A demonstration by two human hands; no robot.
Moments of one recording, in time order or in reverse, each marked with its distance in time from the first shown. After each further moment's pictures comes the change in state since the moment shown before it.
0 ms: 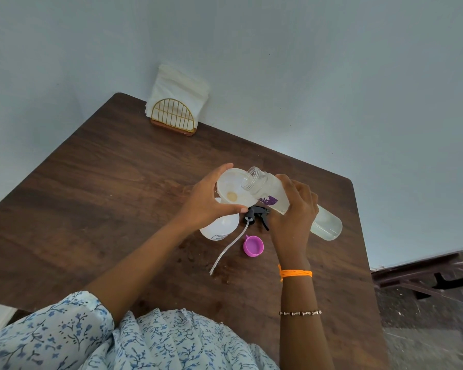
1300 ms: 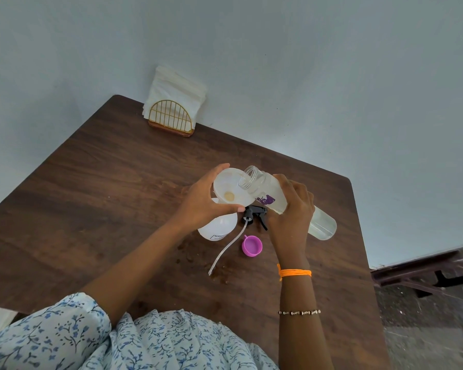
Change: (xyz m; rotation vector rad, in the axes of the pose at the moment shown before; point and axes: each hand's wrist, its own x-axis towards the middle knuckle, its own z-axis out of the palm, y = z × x) left_hand 0.001 -0.001 0.001 0.015 0.019 -0.003; right_hand 0.000 0.002 -0.002 0.029 -0.019 -0.013
